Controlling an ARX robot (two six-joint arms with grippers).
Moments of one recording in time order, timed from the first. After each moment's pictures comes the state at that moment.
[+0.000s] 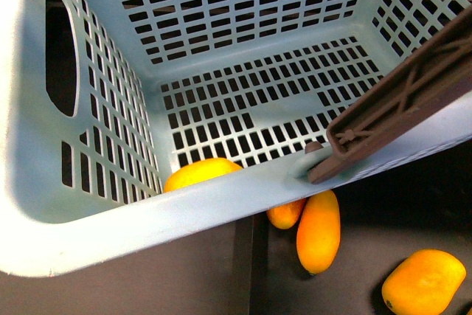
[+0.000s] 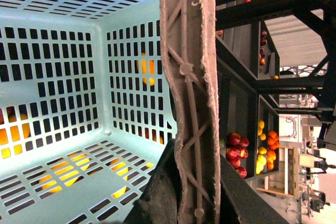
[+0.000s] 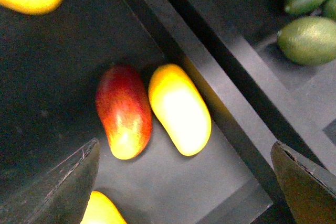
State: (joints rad) left arm -0.65 1.50 1.26 -0.20 0.18 -1.11; right arm -0.81 1.76 0.48 0.59 -0.05 -0.13
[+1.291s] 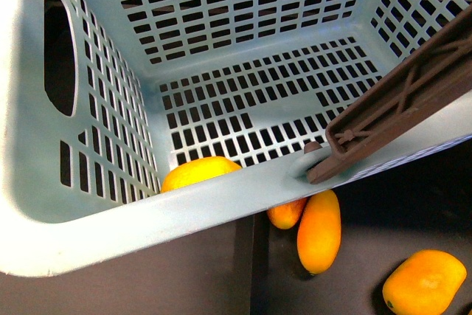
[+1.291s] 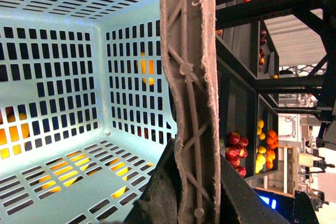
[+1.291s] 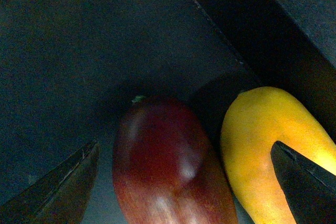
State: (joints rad) left arm -0.66 1.50 1.26 -0.20 0.18 -1.11; right arm -0.67 2.43 0.98 0.62 -0.03 0.05
